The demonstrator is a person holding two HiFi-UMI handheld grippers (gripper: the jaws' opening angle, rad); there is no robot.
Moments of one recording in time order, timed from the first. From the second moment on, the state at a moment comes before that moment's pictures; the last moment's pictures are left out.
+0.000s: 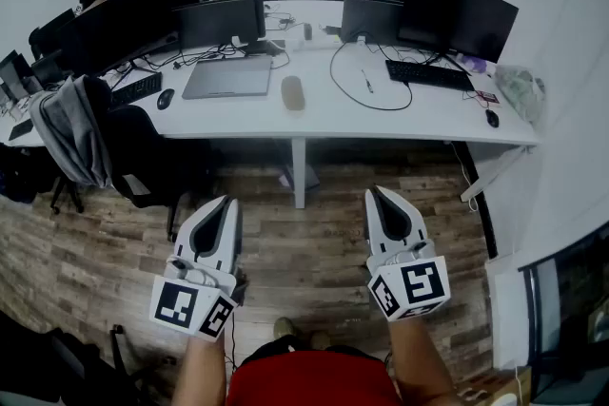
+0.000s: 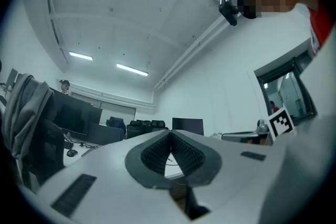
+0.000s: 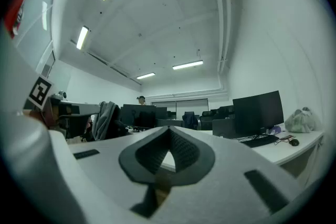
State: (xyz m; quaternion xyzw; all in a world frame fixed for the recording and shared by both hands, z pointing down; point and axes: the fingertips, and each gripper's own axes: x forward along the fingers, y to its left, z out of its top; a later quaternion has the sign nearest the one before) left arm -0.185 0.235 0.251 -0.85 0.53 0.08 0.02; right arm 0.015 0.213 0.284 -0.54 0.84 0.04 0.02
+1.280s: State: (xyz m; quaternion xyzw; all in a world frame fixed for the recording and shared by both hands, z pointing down) left arm -0.231 0.105 0.286 -0.86 0.50 0.10 -0.01; right arm -0.044 0.102 0.303 -0.56 0.83 0.05 0.00
